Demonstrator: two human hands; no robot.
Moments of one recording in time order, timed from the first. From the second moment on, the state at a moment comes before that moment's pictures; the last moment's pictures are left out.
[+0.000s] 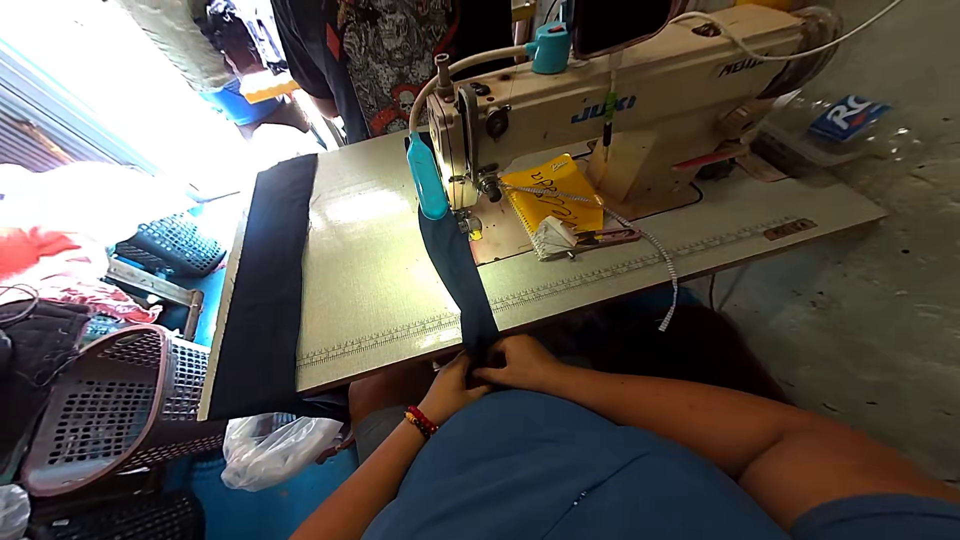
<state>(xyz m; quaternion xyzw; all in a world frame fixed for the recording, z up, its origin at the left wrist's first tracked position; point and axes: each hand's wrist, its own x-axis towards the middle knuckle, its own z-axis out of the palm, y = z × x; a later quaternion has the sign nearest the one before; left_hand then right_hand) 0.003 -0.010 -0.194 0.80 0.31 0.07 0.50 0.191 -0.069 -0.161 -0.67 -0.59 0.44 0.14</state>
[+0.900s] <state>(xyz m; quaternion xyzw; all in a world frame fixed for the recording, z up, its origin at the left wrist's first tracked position) -0.004 -0.013 -0.225 0.74 0.45 0.15 0.48 0.490 -0.062 -0.061 -0.83 -0.19 0.05 0.52</state>
